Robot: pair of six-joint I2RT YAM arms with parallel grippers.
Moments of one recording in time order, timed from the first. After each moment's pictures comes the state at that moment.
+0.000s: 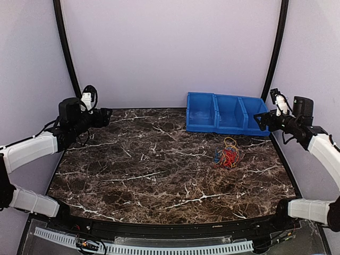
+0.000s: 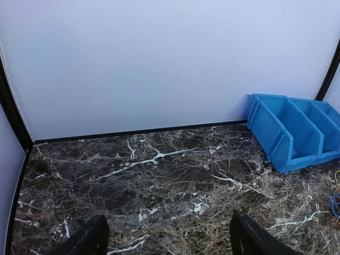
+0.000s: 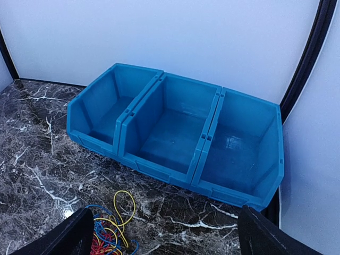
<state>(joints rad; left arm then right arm) -0.29 1.22 0.79 0.17 -0.04 -0.12 -0.02 0.99 0.83 -0.22 -0.31 -0.15</state>
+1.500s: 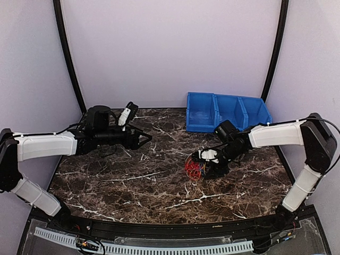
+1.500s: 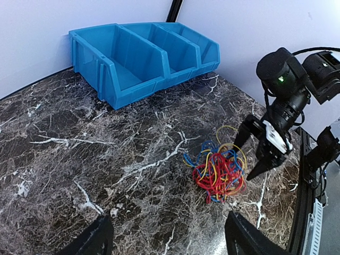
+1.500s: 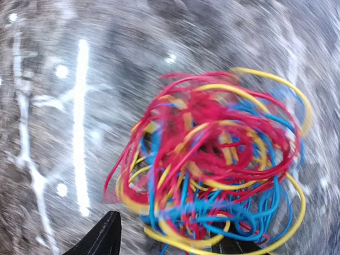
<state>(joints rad) -0.58 1.40 0.84 0.16 0.43 -0.14 0.58 1.67 0.96 -0.48 -0.41 -0.87</state>
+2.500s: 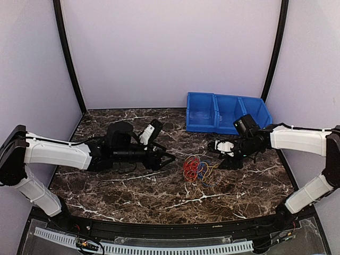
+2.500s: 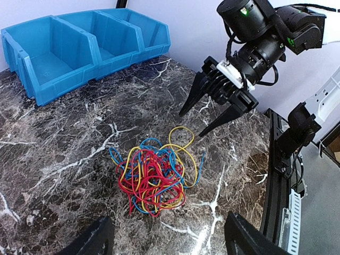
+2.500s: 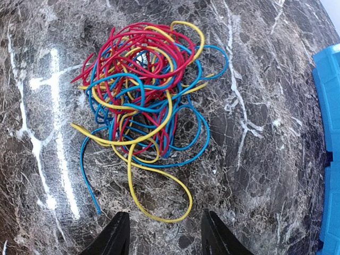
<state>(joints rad) -0.89 1.50 0.81 0.31 0.29 -0.23 0.52 1.41 0.86 -0.53 -0.33 -0.84</state>
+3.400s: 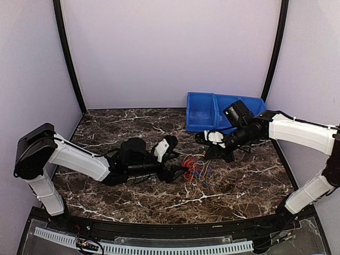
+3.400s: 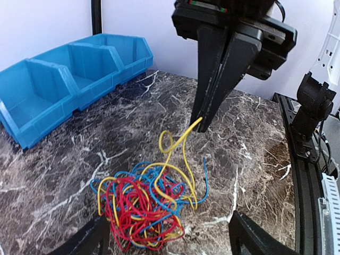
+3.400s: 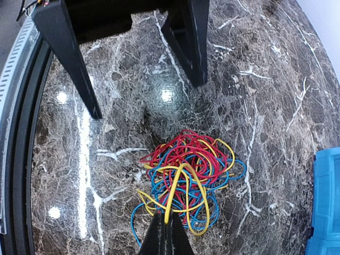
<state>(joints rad) -1.00 1.70 0.77 0.65 0.19 -0.04 0.66 1.43 1.09 -0.67 -0.49 -0.82</state>
